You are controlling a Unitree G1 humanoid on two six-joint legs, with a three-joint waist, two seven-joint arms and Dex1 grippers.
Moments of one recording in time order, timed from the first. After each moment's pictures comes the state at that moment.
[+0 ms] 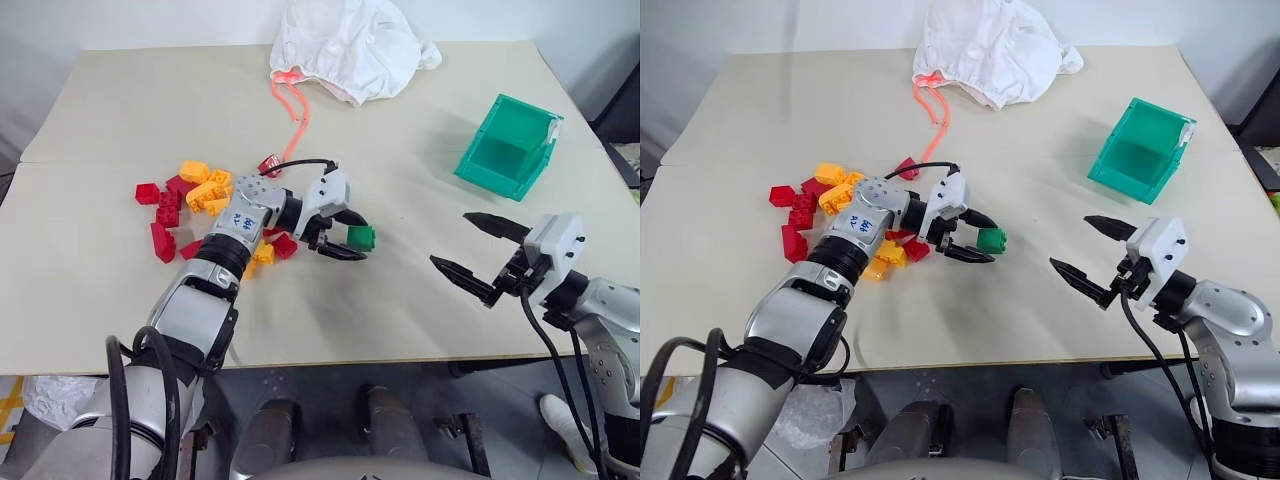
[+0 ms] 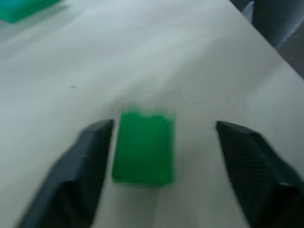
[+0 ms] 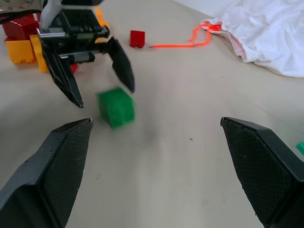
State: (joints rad) left arm -1.14 0.21 -0.21 1.03 -0.03 -0.12 -1.30; right arm -0.01 -0.68 -0.31 -0.39 0.49 0.30 0.85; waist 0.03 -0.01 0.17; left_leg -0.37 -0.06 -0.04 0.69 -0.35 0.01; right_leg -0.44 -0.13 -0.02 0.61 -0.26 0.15
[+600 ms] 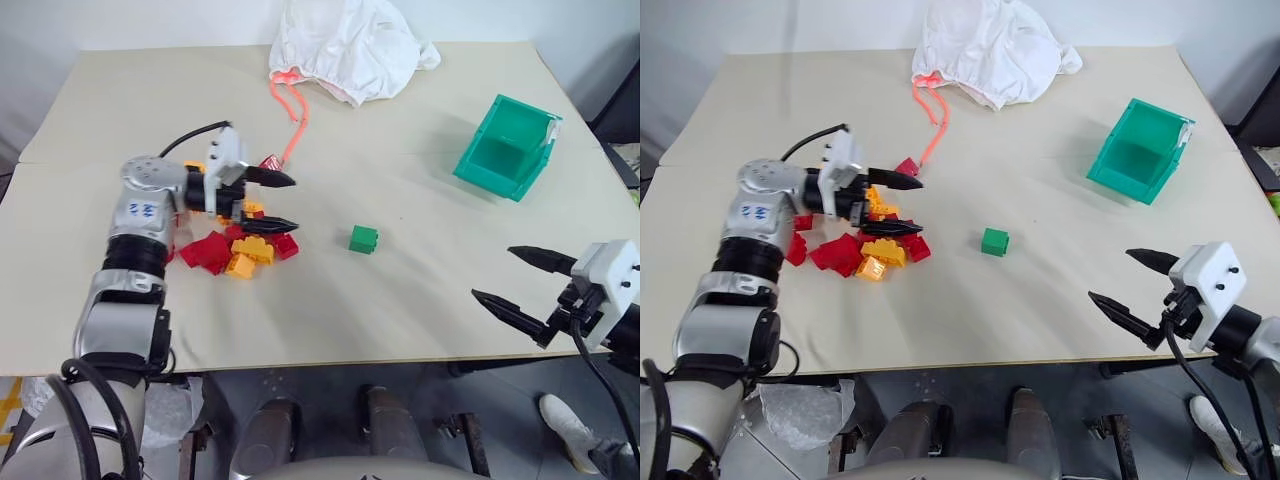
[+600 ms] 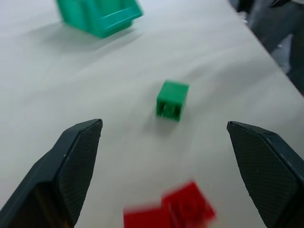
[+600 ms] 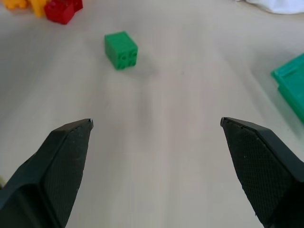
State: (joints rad) left arm -0.95 0.53 0.00 0.74 -0.19 0.03 -1.43; right arm 0.25 -0.84 -0.57 -0.61 0.61 0.55 0.84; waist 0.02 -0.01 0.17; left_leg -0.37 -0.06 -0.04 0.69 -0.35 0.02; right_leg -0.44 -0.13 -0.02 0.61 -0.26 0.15
